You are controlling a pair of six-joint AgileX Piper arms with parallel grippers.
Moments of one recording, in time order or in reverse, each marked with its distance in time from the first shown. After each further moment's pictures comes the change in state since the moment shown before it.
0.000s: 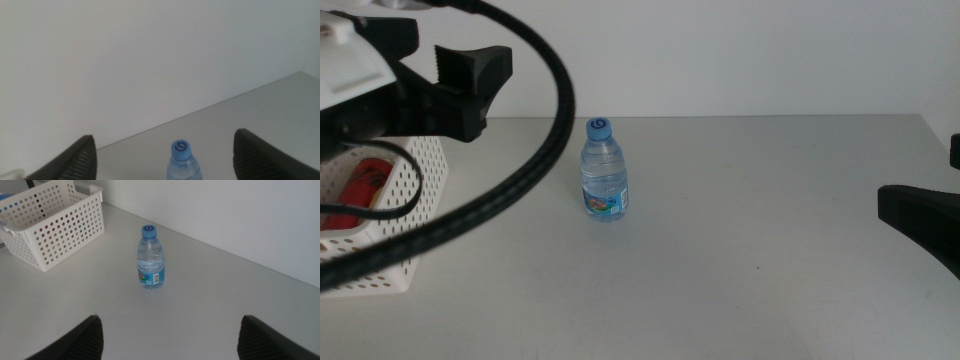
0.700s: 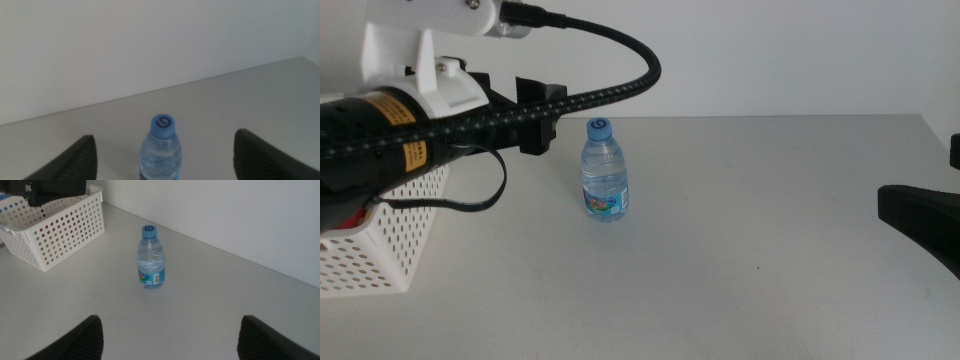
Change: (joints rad) left arm 0.049 0.232 0.013 0.088 -0.126 -0.263; right arm 0.000 0.000 0.000 0.000 0.000 0.000
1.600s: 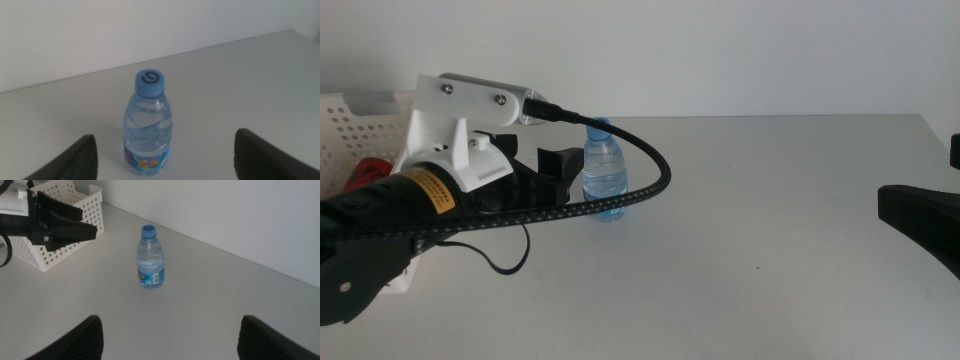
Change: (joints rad) left arm 0.050 0.079 0.203 -0.653 -0.307 0.631; right arm 0.000 0.000 0.000 -0.001 0.000 0.000
